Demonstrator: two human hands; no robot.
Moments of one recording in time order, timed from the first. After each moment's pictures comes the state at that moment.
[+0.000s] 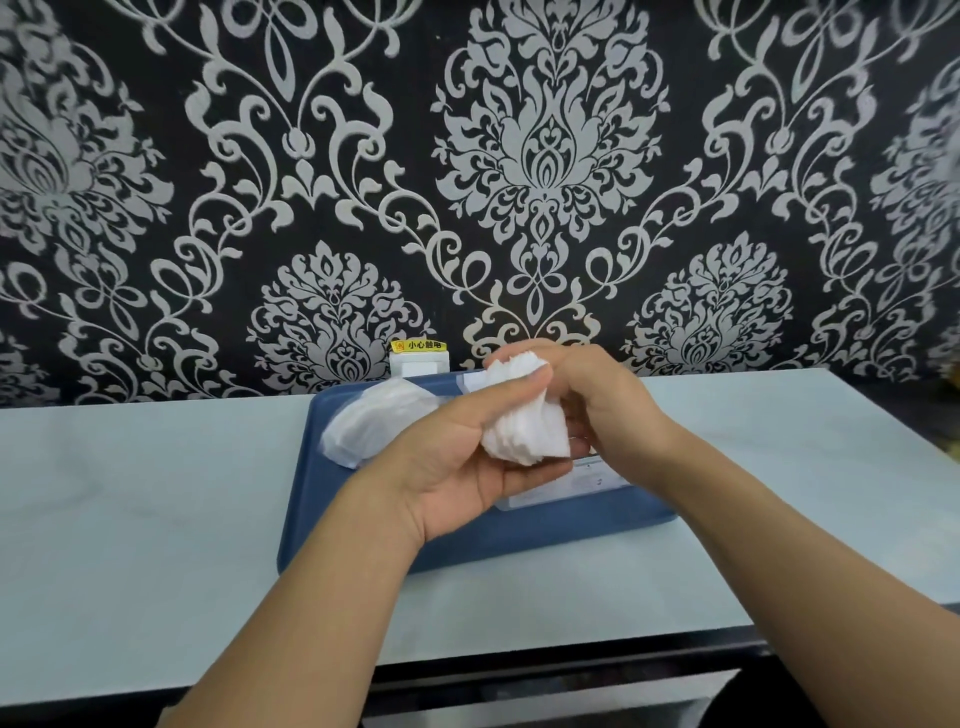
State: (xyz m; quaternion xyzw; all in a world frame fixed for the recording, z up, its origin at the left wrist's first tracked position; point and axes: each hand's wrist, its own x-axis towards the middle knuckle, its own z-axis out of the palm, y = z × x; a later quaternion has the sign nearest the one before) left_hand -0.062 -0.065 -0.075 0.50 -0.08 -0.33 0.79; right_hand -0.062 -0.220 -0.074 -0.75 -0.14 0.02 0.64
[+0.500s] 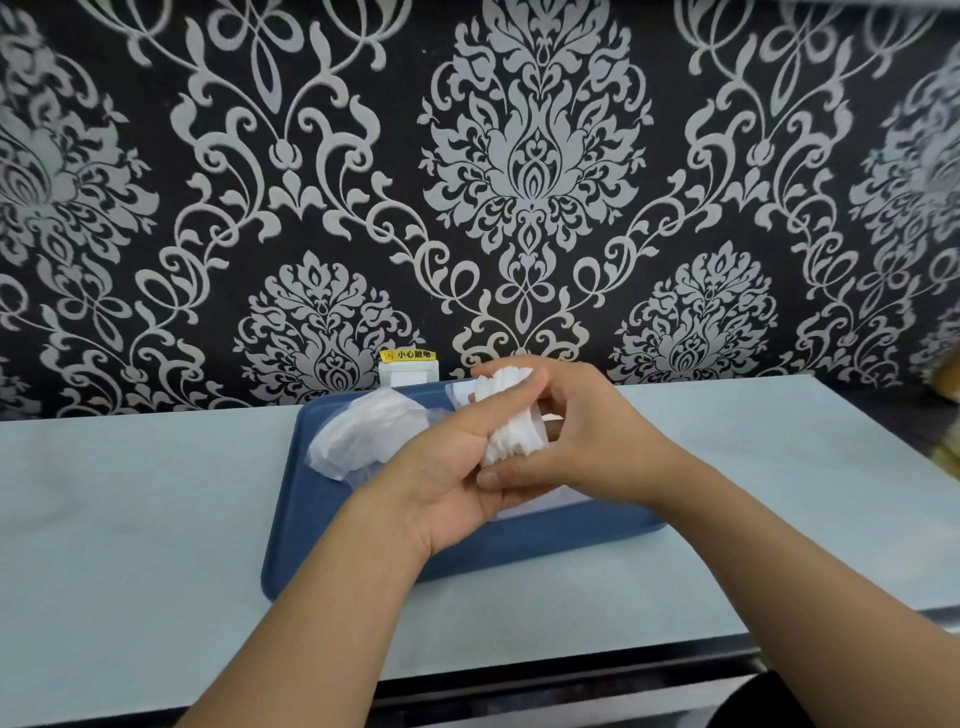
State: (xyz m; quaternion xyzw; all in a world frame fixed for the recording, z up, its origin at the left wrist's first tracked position) left_hand -0.061 -0.078 -0.077 0.49 -0.06 -0.34 0.80; right_hand -0.073 -0.224 -0.075 -0.84 -0.19 -0.06 0.51
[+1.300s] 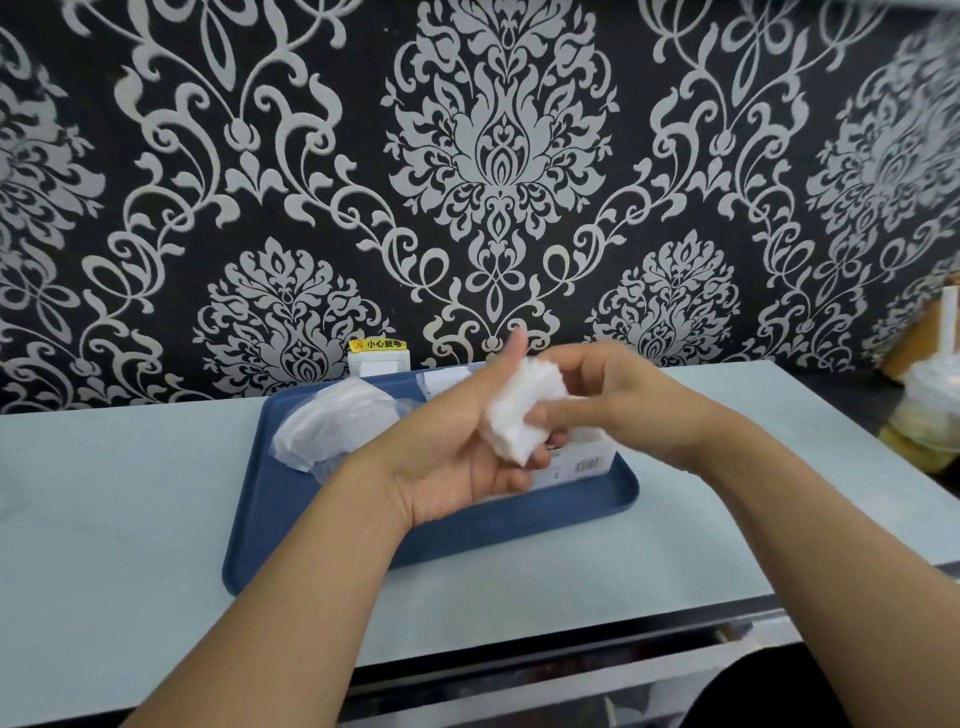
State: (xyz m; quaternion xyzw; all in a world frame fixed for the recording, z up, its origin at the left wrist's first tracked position) left_hand -0.050 -0.093 -0.078 0.52 -0.15 -0.42 0.73; right_hand -0.075 -0.277 -0.067 -0.80 -0.16 0.06 0.58
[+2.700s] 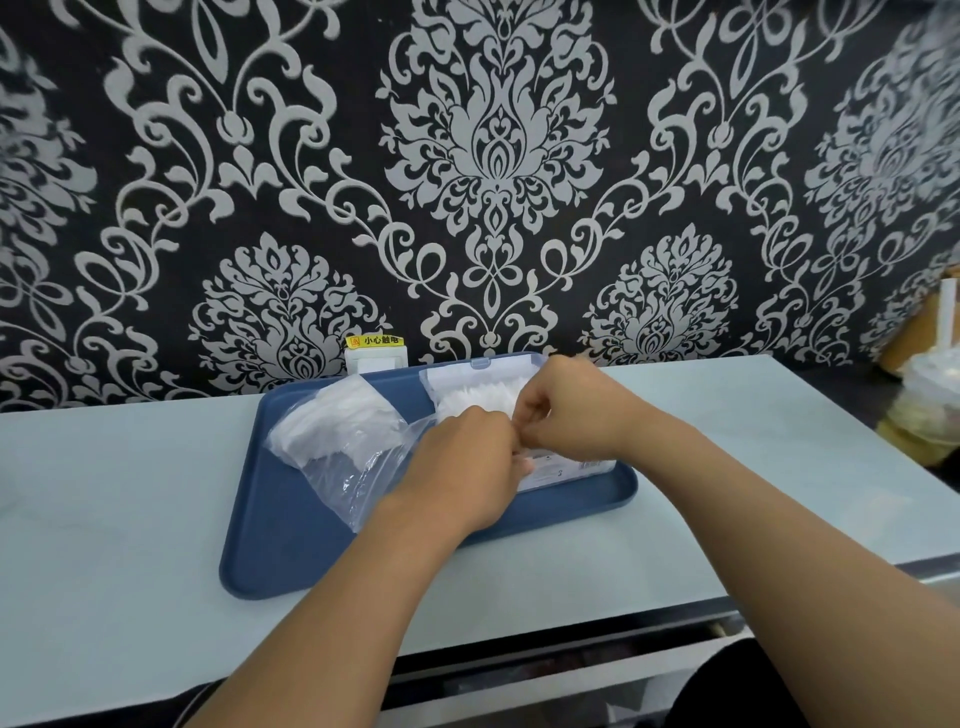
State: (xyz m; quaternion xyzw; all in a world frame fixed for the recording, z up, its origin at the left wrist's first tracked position) left_hand -0.053 -0.106 -0.115 0.95 -0.27 0.02 0.14; right_hand -0.046 -0.259 -0.092 -0.97 -0.08 -0.02 0.21
